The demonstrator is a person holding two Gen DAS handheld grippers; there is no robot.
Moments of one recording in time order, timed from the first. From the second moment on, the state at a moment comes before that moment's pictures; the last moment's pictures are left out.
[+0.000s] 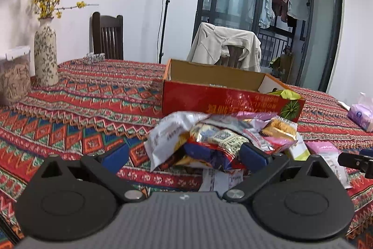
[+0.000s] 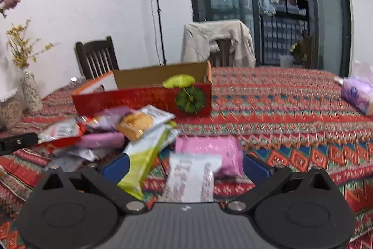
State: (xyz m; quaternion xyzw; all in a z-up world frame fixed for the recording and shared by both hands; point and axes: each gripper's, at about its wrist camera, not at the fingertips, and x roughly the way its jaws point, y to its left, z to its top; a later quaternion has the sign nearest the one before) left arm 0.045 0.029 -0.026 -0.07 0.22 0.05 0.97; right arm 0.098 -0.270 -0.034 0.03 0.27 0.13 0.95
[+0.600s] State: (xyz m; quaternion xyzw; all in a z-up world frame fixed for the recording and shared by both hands) left arm 0.045 0.042 -0.031 -0.10 0.21 0.02 0.97; right arm 0.118 -0.250 -0.056 -0.01 0.33 0.08 0.94
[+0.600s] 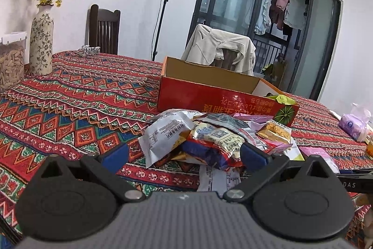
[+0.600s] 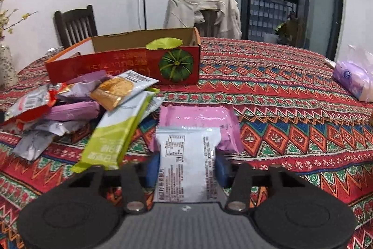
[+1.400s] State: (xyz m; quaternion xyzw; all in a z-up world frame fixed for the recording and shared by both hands) left arm 0.127 0.060 -0.013 -0.13 0.30 0.11 0.94; right arm 0.117 -0.268 -0.035 0.02 0.26 0.10 0.96
